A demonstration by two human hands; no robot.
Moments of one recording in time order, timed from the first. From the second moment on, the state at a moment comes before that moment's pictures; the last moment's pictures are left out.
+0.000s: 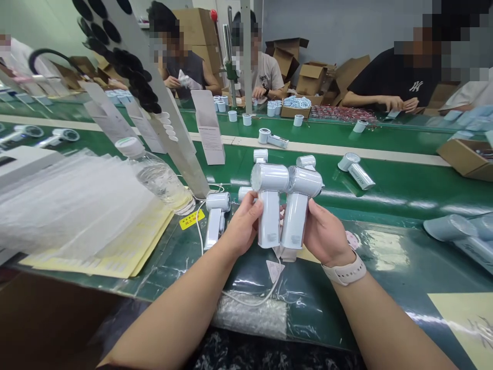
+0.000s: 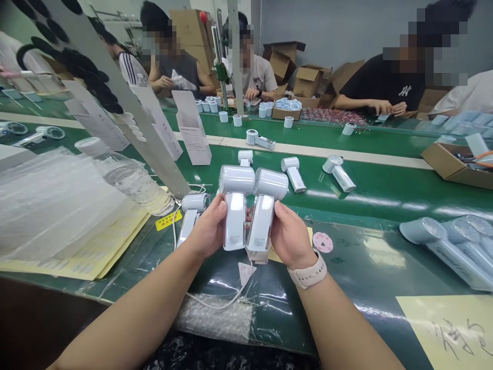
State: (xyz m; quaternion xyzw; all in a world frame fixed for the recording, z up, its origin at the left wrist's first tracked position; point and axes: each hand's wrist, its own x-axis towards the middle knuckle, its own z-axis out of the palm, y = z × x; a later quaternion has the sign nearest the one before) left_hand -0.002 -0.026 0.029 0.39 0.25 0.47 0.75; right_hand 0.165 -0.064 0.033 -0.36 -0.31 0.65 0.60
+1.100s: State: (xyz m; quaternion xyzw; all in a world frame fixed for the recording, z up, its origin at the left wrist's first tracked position) left_hand -0.005 -0.025 0.032 0.44 0.25 0.40 0.76; right_hand 0.173 -0.069 0.052 -0.37 -0.27 0.58 0.68
